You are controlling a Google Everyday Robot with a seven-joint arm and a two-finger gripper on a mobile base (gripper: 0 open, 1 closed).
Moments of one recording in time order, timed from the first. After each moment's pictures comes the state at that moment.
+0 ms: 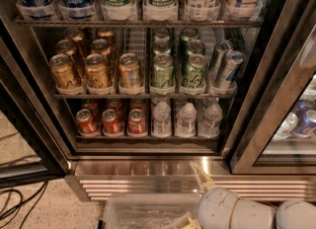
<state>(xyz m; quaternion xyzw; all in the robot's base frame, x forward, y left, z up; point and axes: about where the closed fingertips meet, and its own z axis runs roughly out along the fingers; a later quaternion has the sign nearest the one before) 0.340 -0.054 0.703 -0.45 0.73 0.21 0.47</state>
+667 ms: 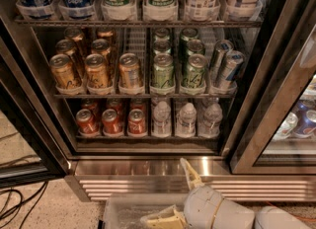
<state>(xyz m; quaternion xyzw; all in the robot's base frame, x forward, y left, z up) 0.366 -0.024 0.690 -0.38 0.71 0.25 0.53</state>
